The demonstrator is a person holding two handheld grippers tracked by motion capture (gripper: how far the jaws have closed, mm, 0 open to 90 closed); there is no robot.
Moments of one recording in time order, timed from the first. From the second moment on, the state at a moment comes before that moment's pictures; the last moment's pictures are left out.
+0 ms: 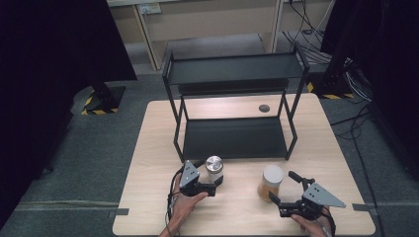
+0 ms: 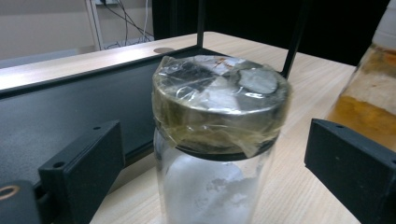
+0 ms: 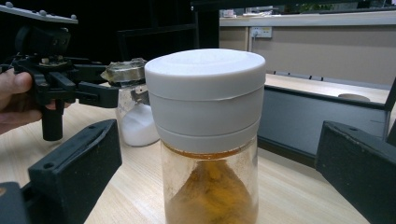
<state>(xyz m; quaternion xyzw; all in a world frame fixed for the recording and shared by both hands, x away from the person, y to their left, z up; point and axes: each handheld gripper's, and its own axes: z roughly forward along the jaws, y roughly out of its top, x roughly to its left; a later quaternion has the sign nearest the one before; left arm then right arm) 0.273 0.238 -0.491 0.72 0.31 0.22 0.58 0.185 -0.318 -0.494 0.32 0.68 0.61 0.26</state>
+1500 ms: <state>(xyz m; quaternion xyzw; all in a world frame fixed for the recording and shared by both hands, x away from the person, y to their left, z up) 0.279 0.229 -0.482 0.73 0.31 0.22 0.57 0.185 -0.318 -0.493 0.32 0.68 0.61 0.26</state>
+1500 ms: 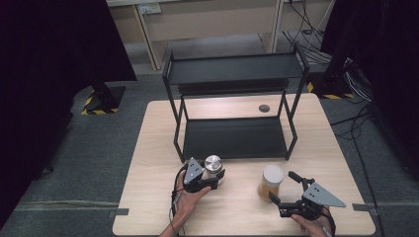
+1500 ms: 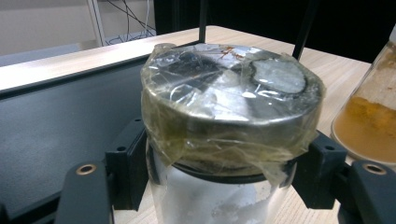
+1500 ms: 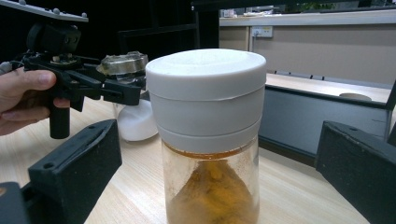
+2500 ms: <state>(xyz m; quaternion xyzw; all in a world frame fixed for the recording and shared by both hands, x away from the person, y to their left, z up) 0.286 0.244 -0.429 0.73 0.31 0.20 0.57 0.185 -0.319 -0.494 0.32 0.68 0.61 0.26</state>
